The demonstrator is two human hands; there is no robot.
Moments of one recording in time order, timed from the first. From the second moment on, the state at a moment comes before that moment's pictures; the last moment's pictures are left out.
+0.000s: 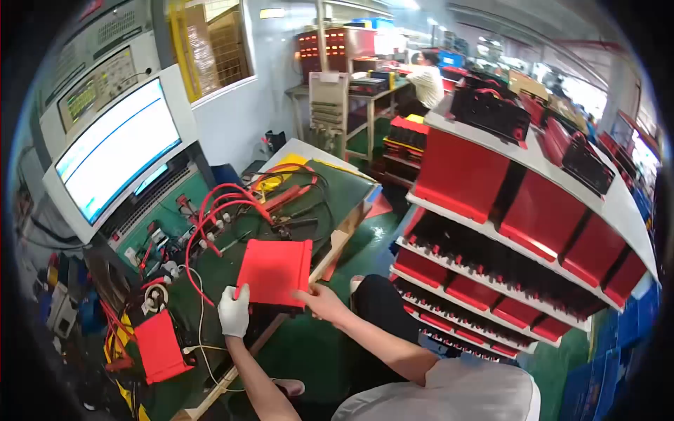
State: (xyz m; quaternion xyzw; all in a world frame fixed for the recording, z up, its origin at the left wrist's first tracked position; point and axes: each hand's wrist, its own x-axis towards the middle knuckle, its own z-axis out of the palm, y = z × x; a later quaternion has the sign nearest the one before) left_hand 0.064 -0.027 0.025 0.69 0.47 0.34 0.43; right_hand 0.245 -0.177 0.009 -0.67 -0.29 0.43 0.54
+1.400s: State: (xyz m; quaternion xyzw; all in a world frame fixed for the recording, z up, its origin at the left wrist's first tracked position) left_hand 0.063 -0.022 0.010 0.76 0.41 0.35 0.36; right_hand 0.512 -0.662 0.437 -0.80 -0.03 -0.59 -0.11
